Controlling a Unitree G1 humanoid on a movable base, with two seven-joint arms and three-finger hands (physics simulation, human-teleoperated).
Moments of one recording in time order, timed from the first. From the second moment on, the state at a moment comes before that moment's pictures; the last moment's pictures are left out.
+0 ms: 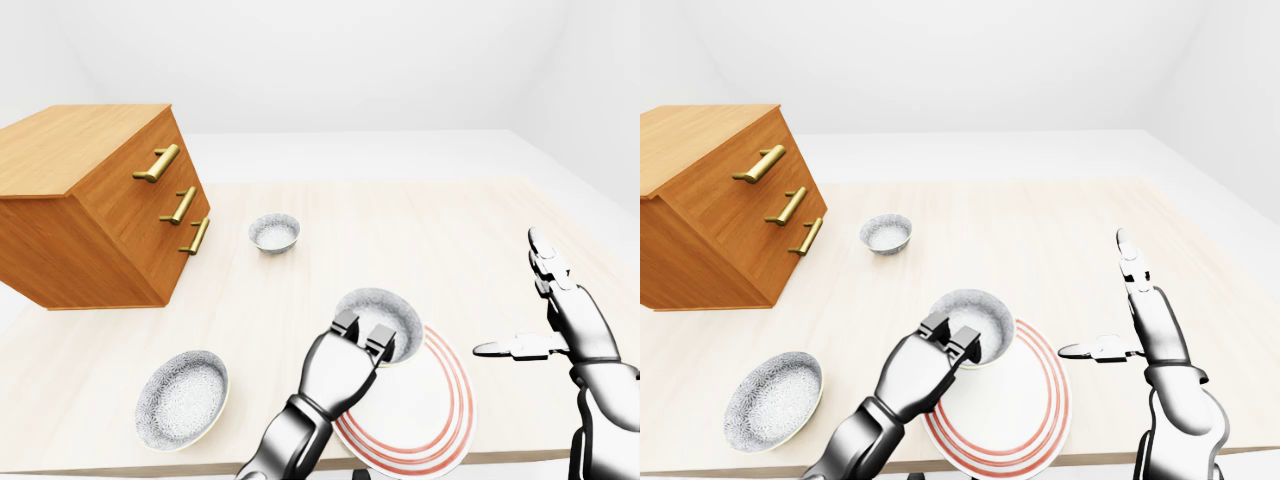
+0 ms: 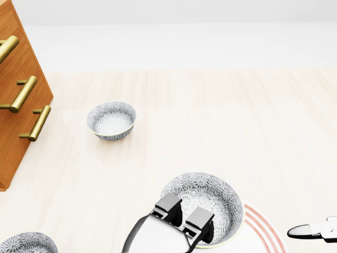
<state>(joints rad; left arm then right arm) 0.22 0.08 -0.58 -0.38 1.32 -0.09 -0.16 0.12 -0.16 -0.55 -0.44 -0.27 0.09 0.47</state>
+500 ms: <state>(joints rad) 0.22 0.08 -0.64 -0.33 1.33 -0.09 -0.12 0.12 -0.16 -0.55 -0.44 -0.27 0.09 0.47</state>
